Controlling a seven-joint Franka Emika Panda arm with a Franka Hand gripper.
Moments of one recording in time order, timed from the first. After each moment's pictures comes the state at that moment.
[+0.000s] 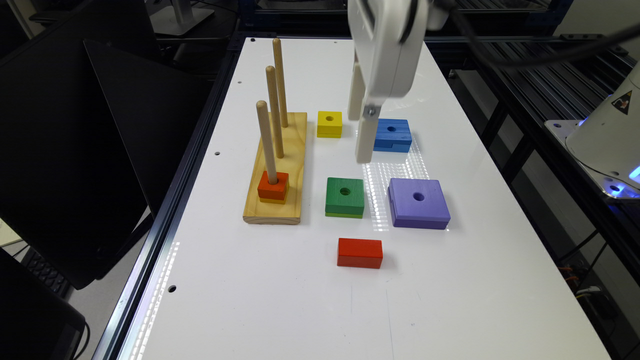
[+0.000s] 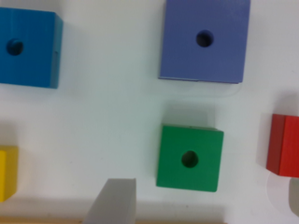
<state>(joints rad) 0.00 0.12 0.22 -2.33 0.02 2.48 0.97</state>
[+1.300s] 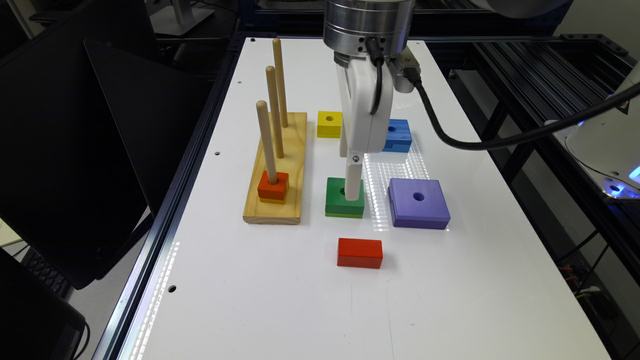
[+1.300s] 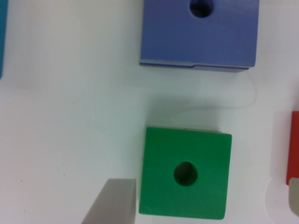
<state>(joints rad) 0.00 0.26 0.22 -2.32 0.01 2.59 0.97</state>
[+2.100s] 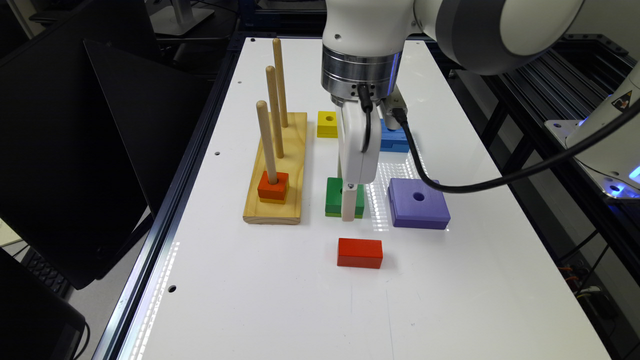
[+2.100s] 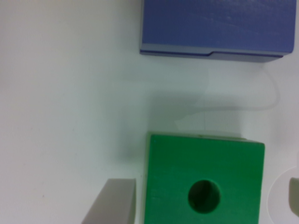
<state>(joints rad) 0.00 0.35 0.21 -2.31 0.01 2.68 0.97</state>
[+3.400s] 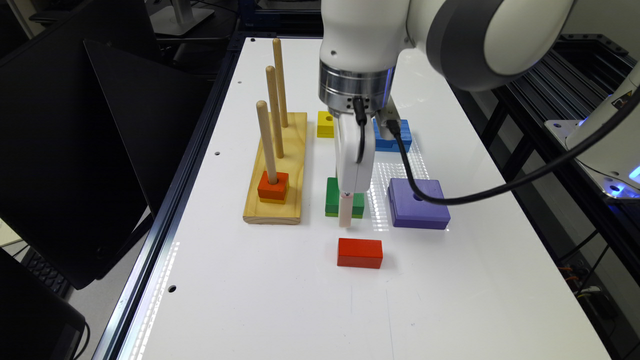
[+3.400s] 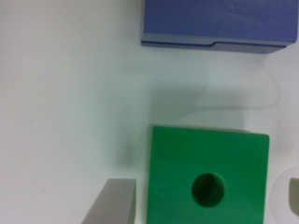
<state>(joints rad) 0.00 0.42 0.20 -2.29 -0.01 2.73 0.97</state>
